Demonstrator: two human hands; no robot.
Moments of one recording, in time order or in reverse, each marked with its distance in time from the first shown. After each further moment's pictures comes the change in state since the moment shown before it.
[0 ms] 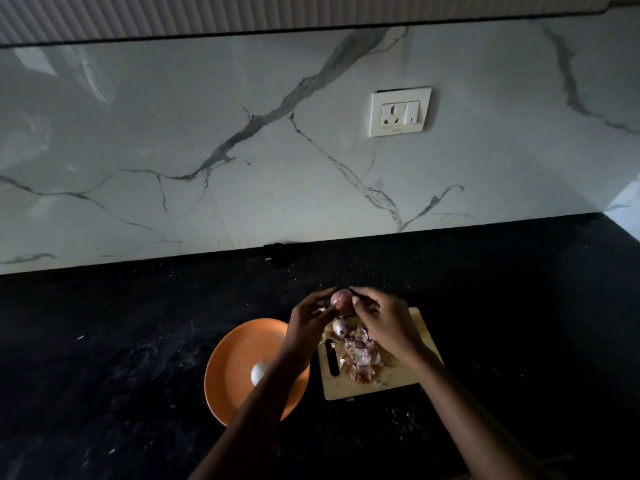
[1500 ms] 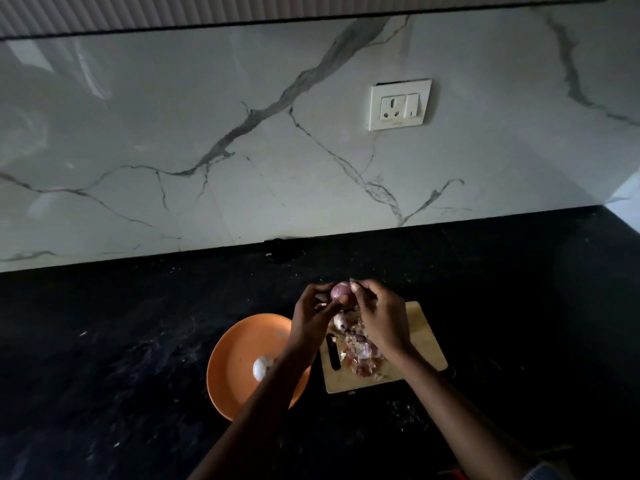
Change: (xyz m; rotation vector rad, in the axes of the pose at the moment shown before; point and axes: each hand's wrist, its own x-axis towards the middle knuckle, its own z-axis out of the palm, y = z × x) left_hand -0.002 -0.004 0.008 -0.064 0.058 0.012; right_hand -0.002 -0.001 0.025 0.077 0.253 -0.011
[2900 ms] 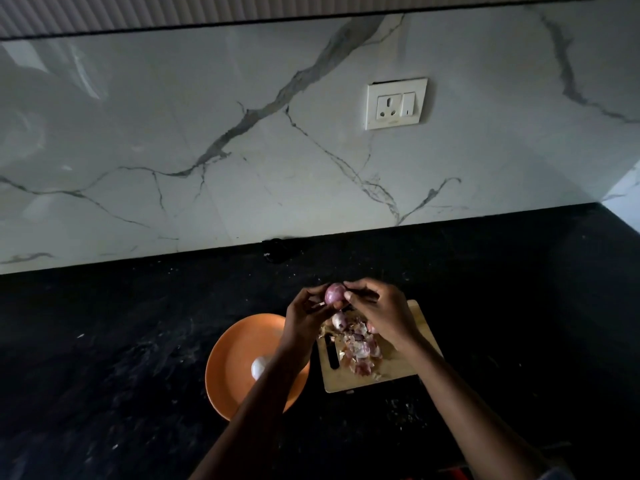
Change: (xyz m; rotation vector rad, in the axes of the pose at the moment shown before) left_hand -0.004 0.003 -0.005 -0.080 0.005 -0.043; right_hand 0.011 0.000 -0.018 0.121 -0.254 0.080
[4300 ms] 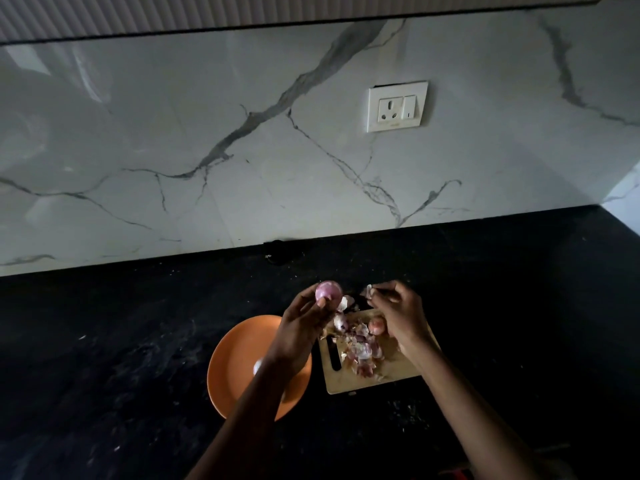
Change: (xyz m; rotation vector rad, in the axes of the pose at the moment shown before) left_hand -0.010 0.006 -0.017 -0.135 -0.109 -0.084; right_hand -0.009 0.004 -0.007 0.380 0.221 0.316
